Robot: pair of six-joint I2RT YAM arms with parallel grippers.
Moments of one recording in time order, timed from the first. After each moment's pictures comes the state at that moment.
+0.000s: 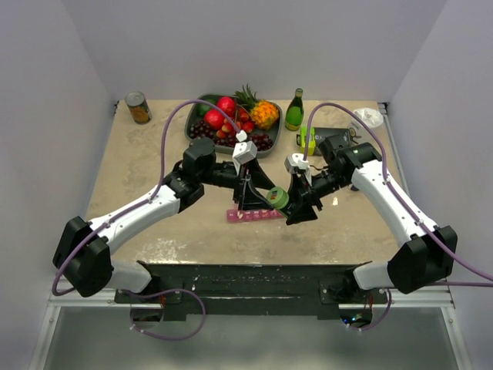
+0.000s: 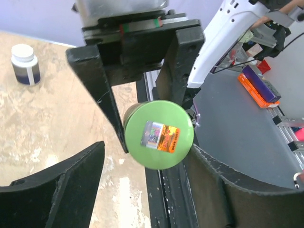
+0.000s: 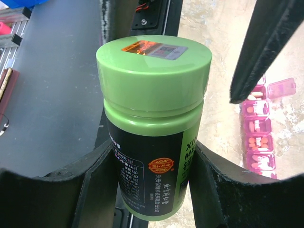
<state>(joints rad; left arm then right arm) -0.69 1.37 0.99 0.29 1.03 -0.24 0.35 1.38 1.27 -1.35 -1.17 -1.09</state>
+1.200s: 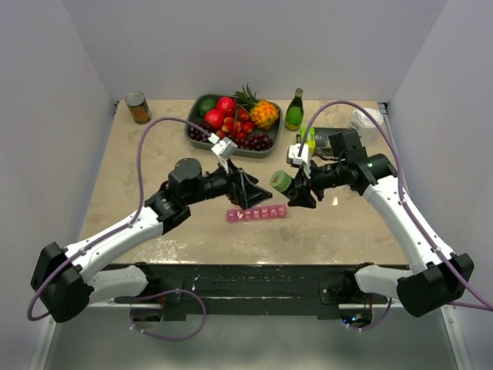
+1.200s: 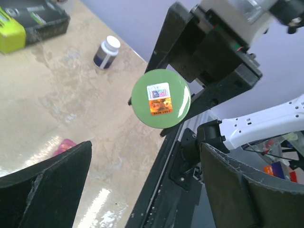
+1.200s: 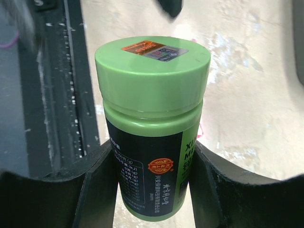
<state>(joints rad) -0.73 1.11 0.81 0.24 0.45 -0.55 0.36 1.22 1.24 -0.99 -0.82 -0.73</state>
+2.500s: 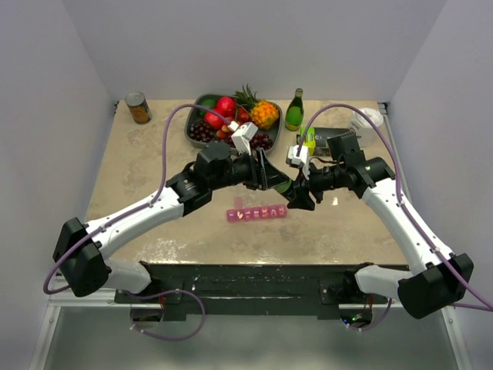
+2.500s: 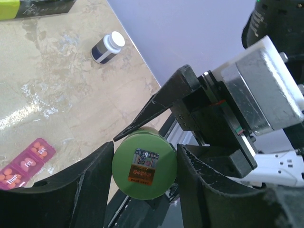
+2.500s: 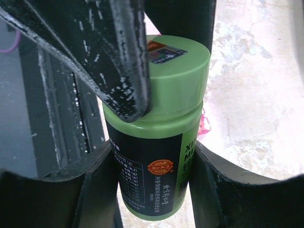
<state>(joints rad) -0.83 1.36 1.10 0.05 0.28 -0.78 0.37 1.21 1.19 -0.93 -0.78 -0.65</state>
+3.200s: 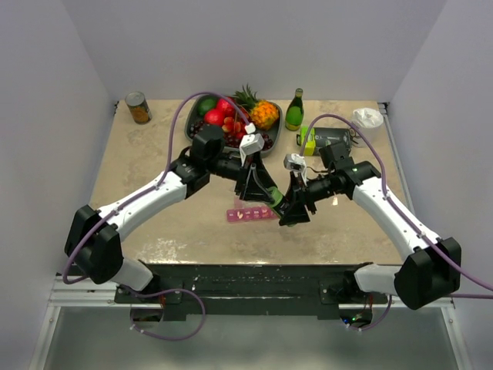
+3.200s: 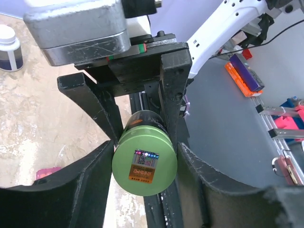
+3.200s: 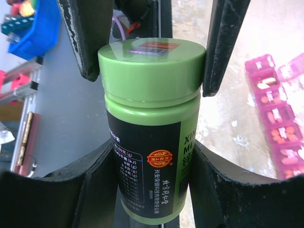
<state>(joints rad) -0.67 1.48 1.15 0.06 1.12 -0.17 0.37 1.27 1.07 -0.92 -1.18 -0.55</state>
